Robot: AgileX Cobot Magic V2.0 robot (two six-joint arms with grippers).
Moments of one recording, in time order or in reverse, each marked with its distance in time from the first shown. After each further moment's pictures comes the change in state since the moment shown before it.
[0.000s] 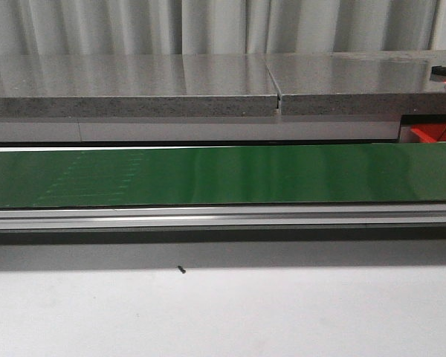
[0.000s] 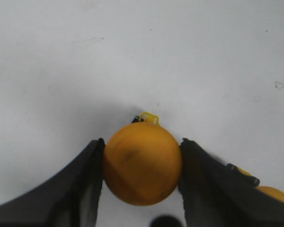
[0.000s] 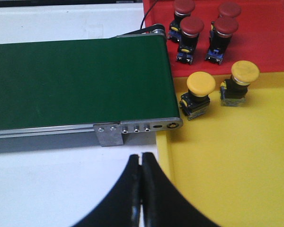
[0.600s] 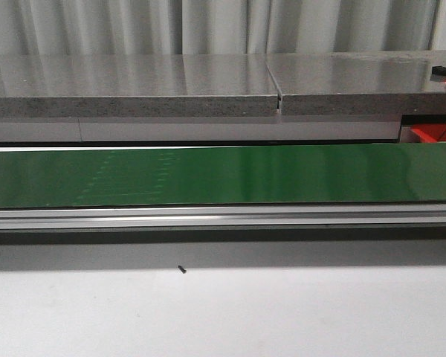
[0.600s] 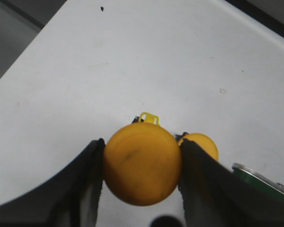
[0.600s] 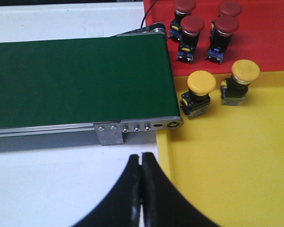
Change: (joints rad) left arm -0.022 -0.341 0.217 0.002 -0.064 0.016; right arm 0.000 0.000 0.000 0.000 0.004 0.000
